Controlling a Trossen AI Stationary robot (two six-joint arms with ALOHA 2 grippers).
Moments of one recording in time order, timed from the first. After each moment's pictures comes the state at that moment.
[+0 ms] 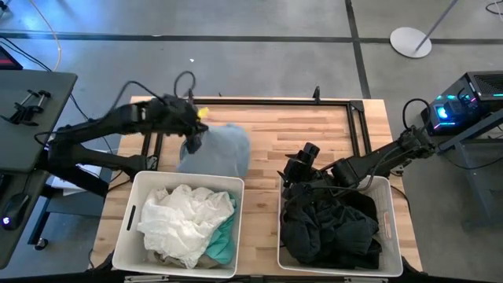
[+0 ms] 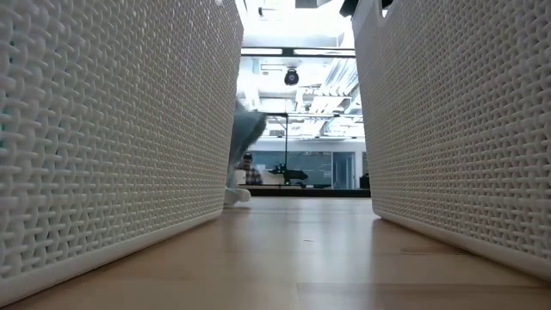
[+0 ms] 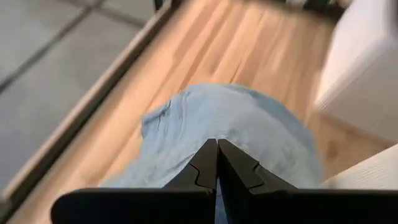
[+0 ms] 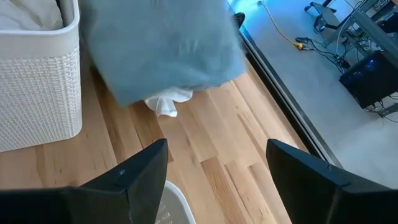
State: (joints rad) left arm 0.27 1.04 1.17 -0.85 -0.12 -0.12; right arm 0.43 1.51 1.39 -0.89 0.83 0.46
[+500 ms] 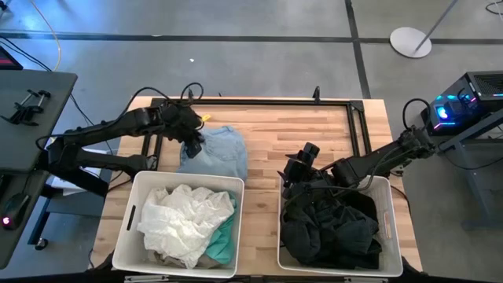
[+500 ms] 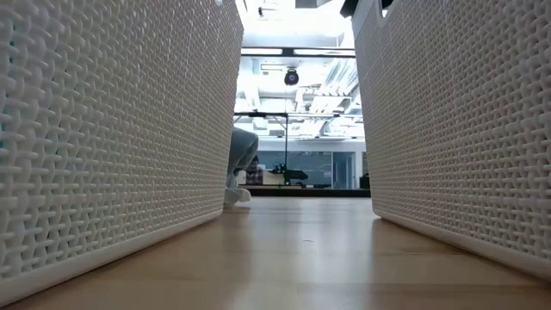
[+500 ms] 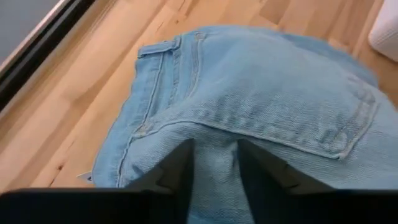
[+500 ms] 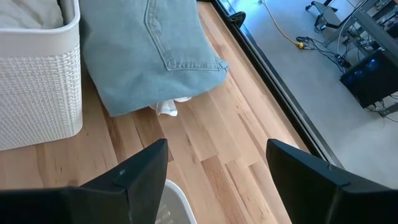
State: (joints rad) left arm 0.39 1.04 0.95 -0.87 -0.02 -0.13; right arm 0.43 1.51 1.39 -0.89 0.83 0.46
